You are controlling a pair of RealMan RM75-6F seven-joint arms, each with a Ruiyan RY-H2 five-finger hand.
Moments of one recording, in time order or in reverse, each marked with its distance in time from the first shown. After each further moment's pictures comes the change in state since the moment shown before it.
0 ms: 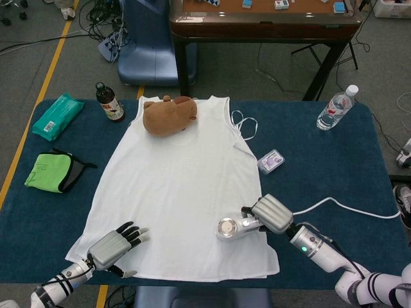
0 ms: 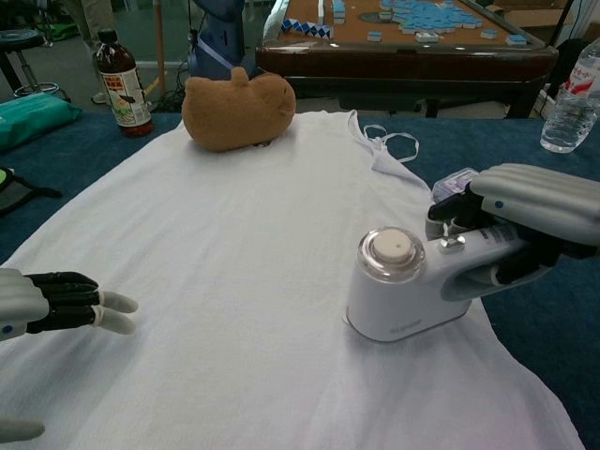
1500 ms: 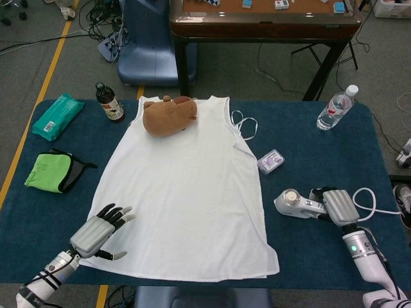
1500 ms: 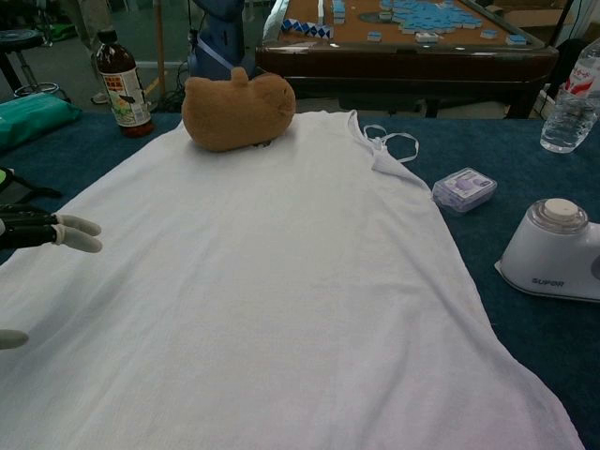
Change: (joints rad) left arm 0.066 0.071 -0.072 -0.042 -0.065 0.109 -0.021; right arm -0.277 -0.038 0.112 0.303 0.237 -0.020 0.154
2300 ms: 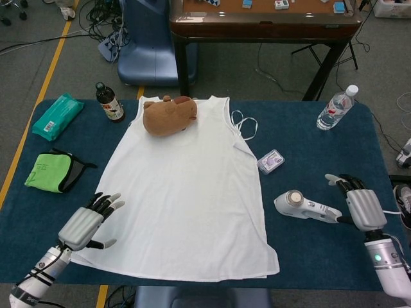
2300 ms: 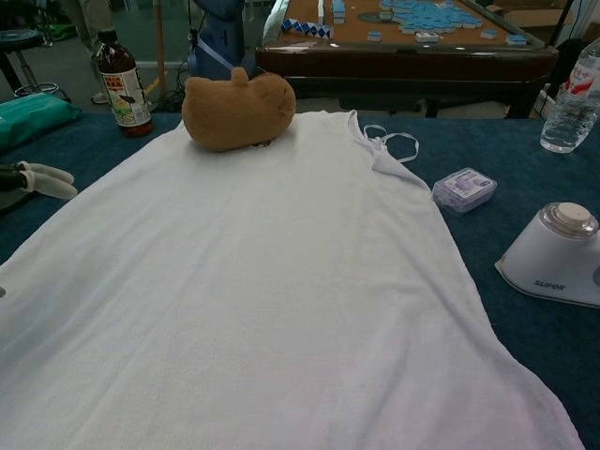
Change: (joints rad) left arm 0.051 0.019 -0.059 -0.005 -0.056 0.110 -0.019; right arm -0.092 0.265 0.051 -0.381 0.014 0.129 -0.147
